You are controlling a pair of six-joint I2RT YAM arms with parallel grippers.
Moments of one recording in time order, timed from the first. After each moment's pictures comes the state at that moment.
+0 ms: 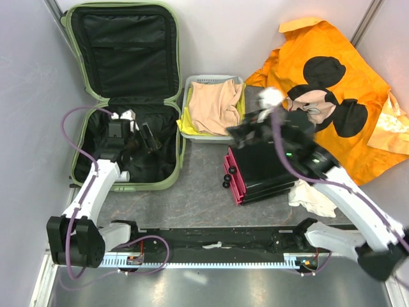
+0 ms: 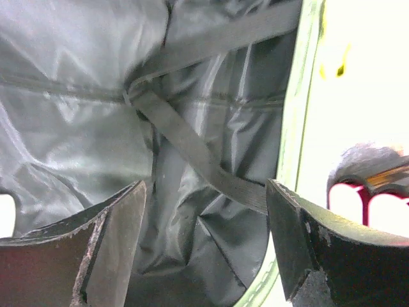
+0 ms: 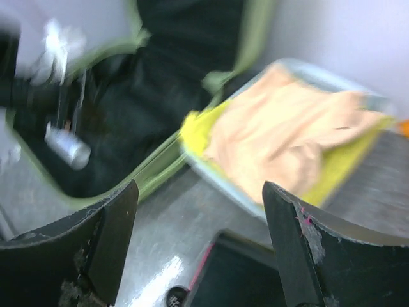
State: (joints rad) left arm -0.10 1.16 0.86 -0.43 0.12 -0.46; right arm 0.53 0.99 1.10 -0.16 -0.17 0.12
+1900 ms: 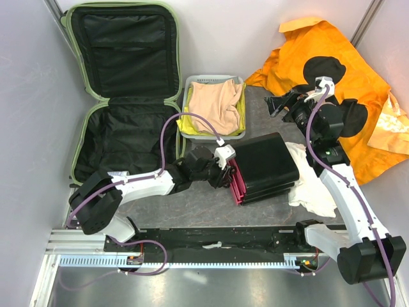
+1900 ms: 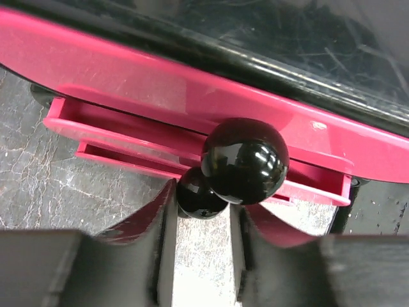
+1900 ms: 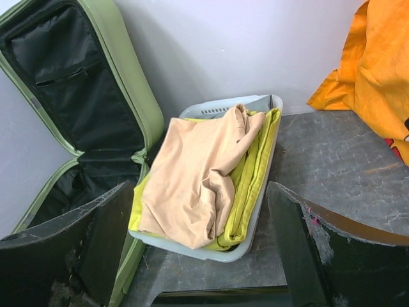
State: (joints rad) left arm -0.91 1.51 0.79 0.19 0.23 -0.10; right arm 0.15 1.06 0.99 0.10 -0.18 0.48
